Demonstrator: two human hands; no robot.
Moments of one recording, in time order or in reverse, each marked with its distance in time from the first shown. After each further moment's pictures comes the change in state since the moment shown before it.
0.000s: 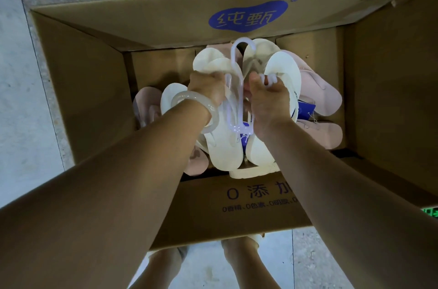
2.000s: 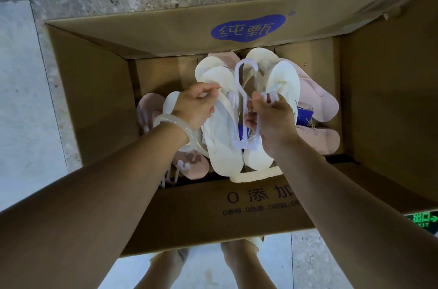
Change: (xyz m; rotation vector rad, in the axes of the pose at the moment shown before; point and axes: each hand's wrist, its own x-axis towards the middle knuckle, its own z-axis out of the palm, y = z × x) left_hand -0.010 -0.027 -0.029 -0.040 -0.067 0.253; right_hand -0.008 0.004 -0.018 -0.045 -0.021 0.145
